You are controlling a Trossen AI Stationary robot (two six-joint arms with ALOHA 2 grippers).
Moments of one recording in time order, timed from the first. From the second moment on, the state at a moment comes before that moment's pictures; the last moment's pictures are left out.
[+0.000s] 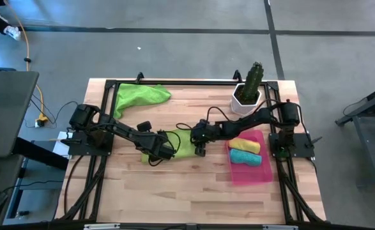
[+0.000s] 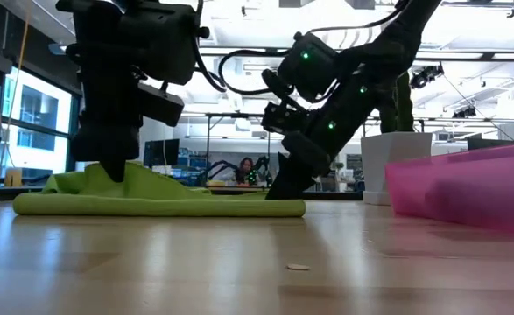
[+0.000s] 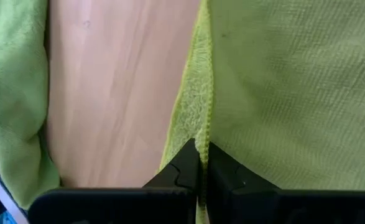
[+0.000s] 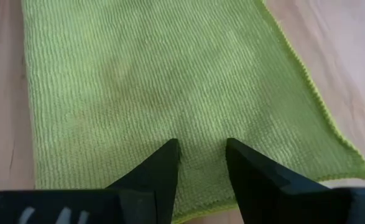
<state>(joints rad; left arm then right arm) -0.11 1.78 1.05 -1.06 -0.49 -0.68 -0.03 1.93 0.96 0.10 0.05 0.09</state>
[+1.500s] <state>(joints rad) -0.14 1.76 1.04 -0.55 -0.41 -0.48 0.07 1.80 0.96 0.04 0.40 0.49</state>
